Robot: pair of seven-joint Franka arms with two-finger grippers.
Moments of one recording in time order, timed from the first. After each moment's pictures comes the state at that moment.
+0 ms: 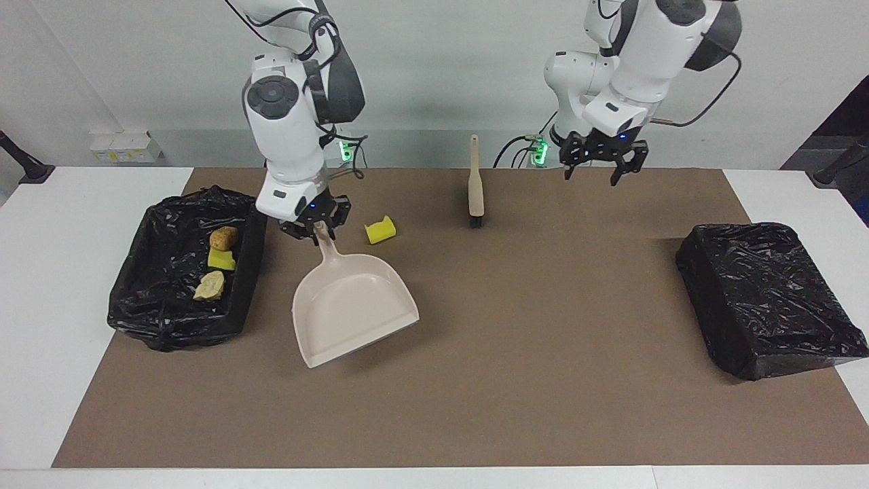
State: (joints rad) left arm -0.22 -0.22 -0.01 -1.91 -0.06 1.72 0.01; right arm 0.24 0.13 0.06 -1.81 0.01 1.92 -0.02
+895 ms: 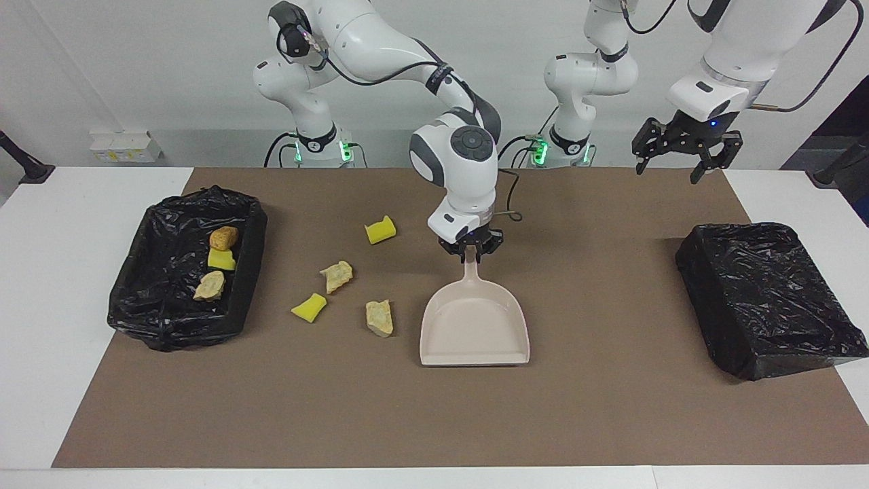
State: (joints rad) left arm -0.12 -0.03 -0.03 -1.54 0.00 1.51 0.16; right arm 0.63 0.54 0.06 -1.47 0.03 2.03 0.72
